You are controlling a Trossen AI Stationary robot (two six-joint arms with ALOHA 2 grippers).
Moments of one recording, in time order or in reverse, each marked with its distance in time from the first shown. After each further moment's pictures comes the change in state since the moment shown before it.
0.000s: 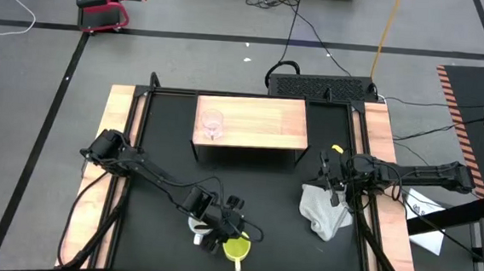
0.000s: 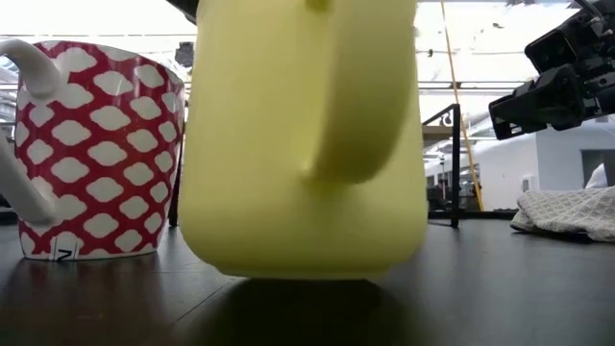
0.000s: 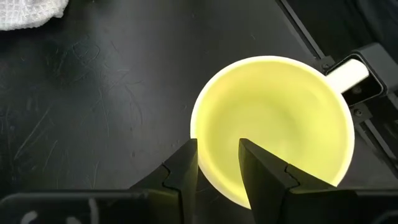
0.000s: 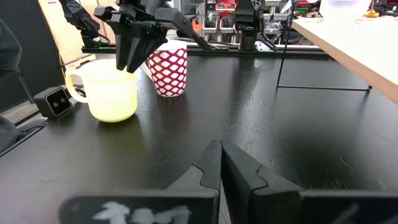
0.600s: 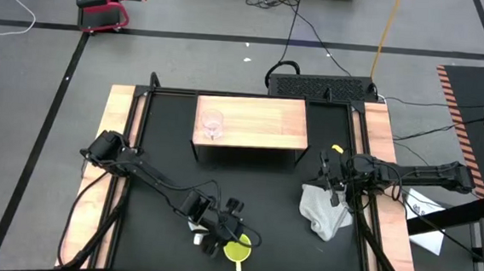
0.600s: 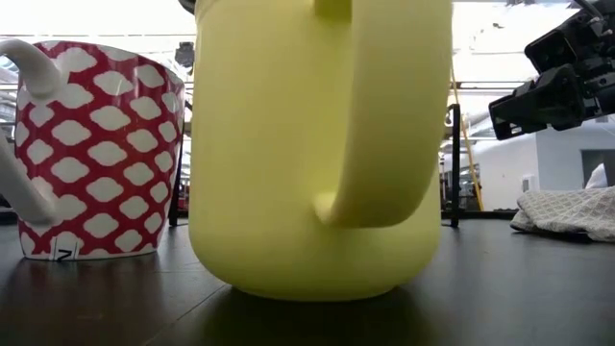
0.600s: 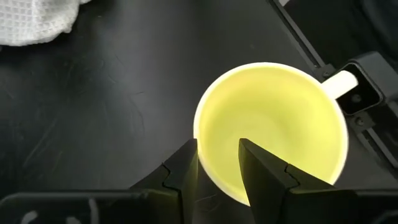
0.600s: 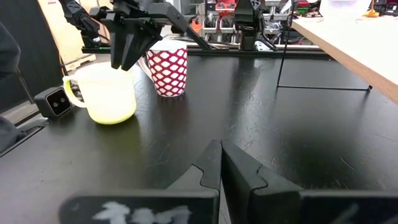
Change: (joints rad) left arm -0.027 0.000 0.000 0.031 -0.061 -0.002; right arm 0.000 0.000 0.000 0.000 0.000 0.001
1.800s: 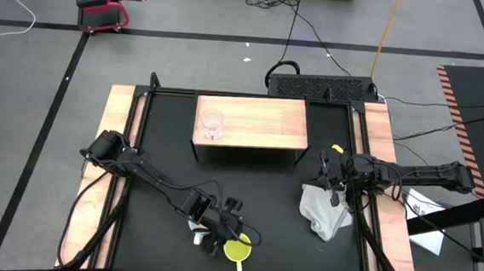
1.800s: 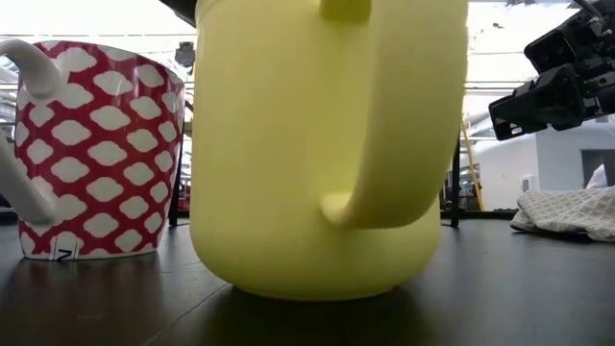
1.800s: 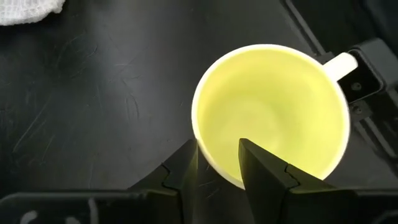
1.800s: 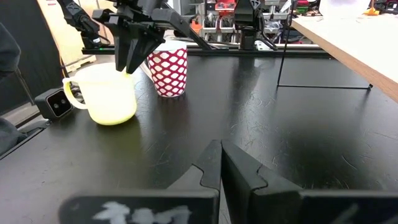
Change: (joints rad) left arm 0.008 0.001 0.000 -0.041 0.030 -0.020; right arm 0.000 0.000 0.000 0.000 0.000 0.010
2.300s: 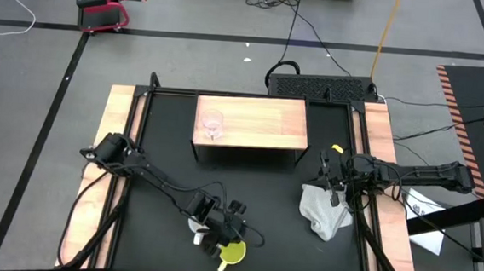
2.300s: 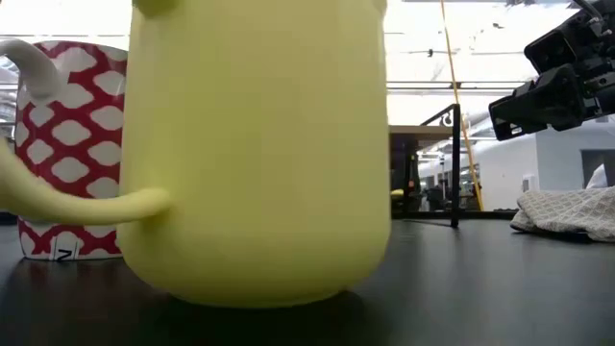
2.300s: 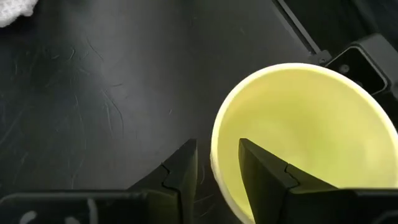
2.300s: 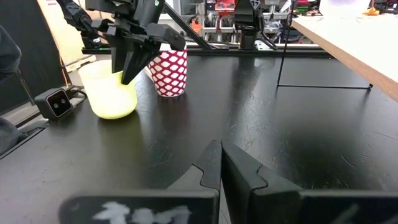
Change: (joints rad) left arm 0.012 0.050 0.000 0.060 0.059 0.041; right arm 0.000 0.000 0.000 0.000 0.000 0.000
